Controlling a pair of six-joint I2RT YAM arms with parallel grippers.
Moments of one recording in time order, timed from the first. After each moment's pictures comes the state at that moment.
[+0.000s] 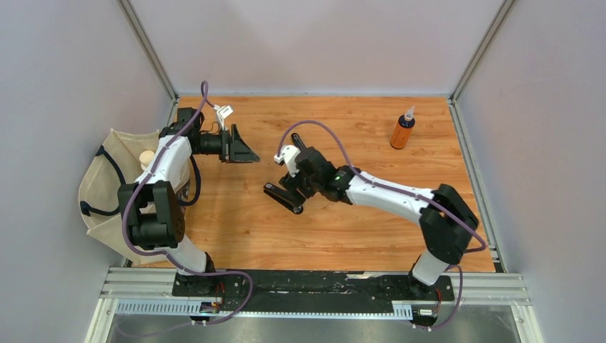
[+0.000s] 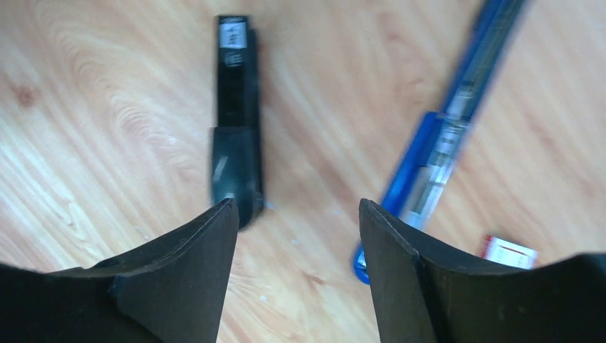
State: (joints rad) left arm 0.08 1.61 1.24 -0.80 1.20 0.15; right arm 0.94 1.72 1.20 -0.27 0.06 -0.08
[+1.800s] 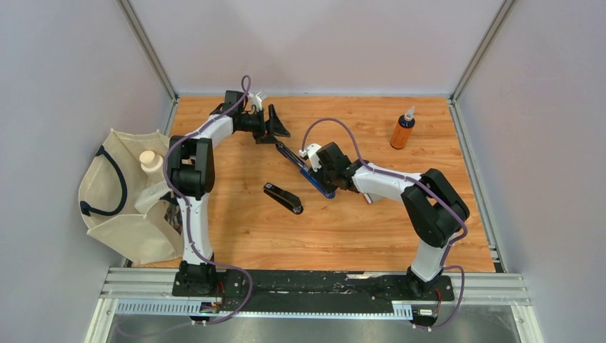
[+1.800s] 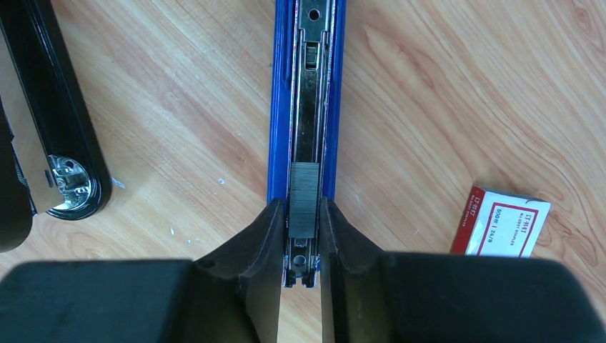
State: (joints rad) left arm -0.13 2.20 1.70 -0.36 0.92 -0.34; right arm 0.70 1.79 1.09 -0.22 -0.01 -0.13
